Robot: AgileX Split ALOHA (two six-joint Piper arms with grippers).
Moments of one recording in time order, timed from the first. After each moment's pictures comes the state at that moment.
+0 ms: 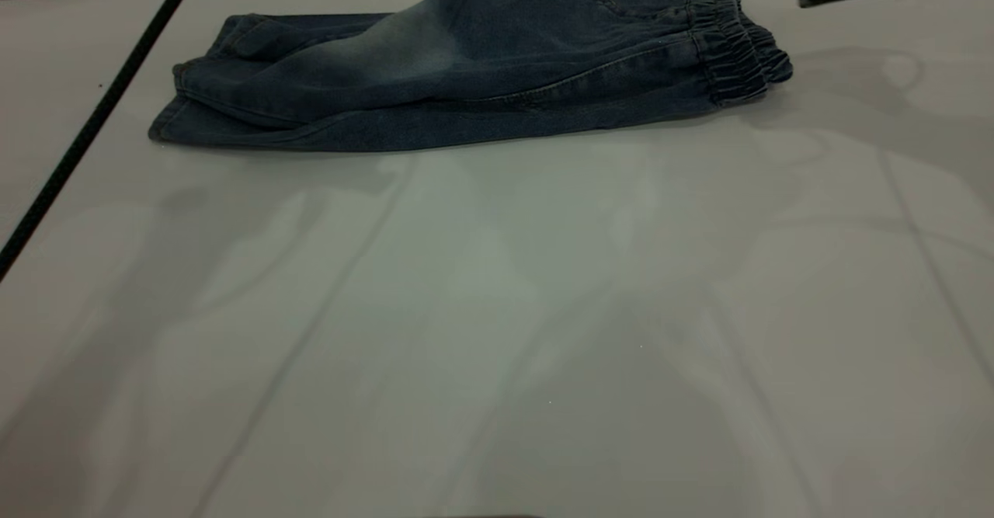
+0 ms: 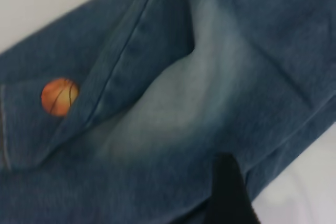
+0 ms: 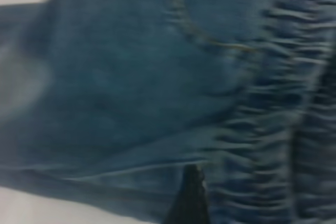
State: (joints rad) left arm -0.25 1.98 -1.31 -0.52 0.31 0.75; right arm -0.04 2.18 -1.31 1.35 0.51 -1.14
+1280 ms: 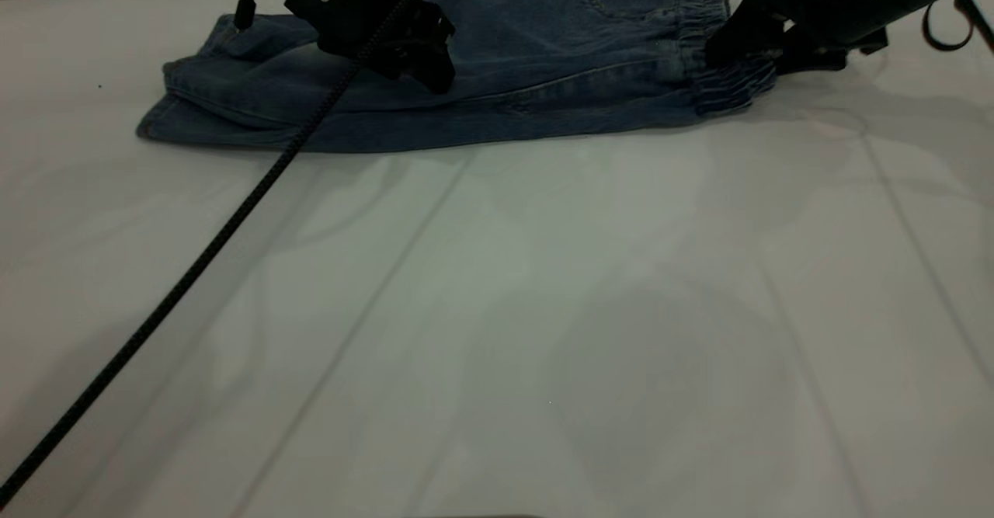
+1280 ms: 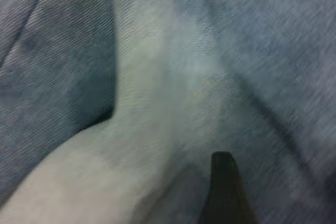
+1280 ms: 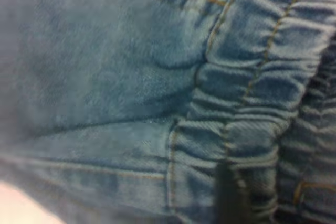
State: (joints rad) left arm -0.33 2.34 -1.56 -0.52 0.30 0.67; right arm -0.04 2.43 -1.49 1.37 0.64 -1.25
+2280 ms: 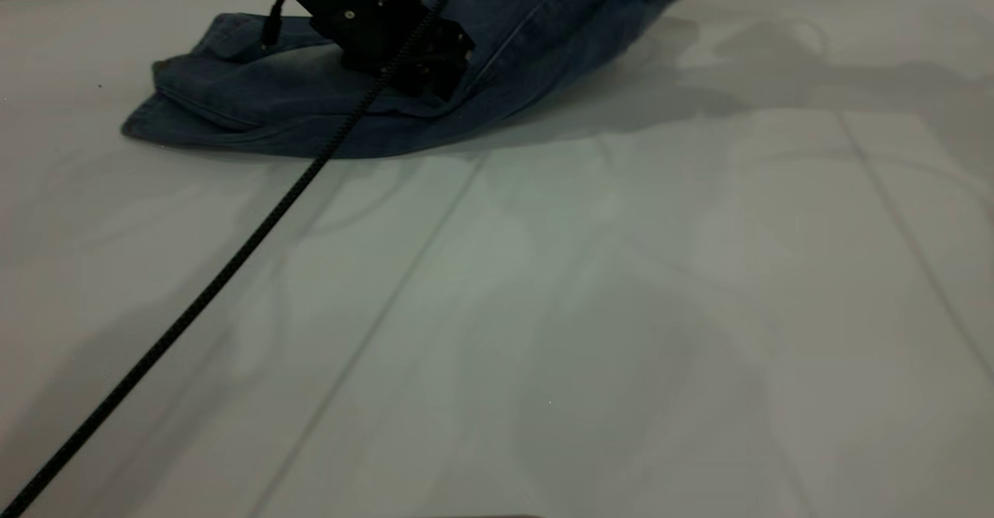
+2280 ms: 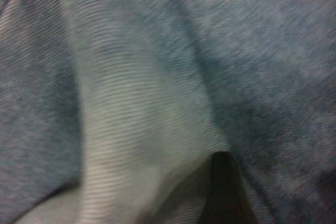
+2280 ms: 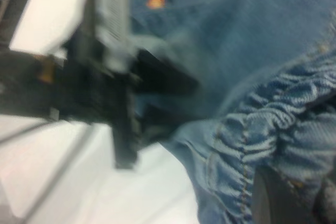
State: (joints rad) left arm -0.36 2.41 -1.65 -0.53 0.34 0.65; right arm -0.04 2.33 -1.76 1.21 1.08 -0.98
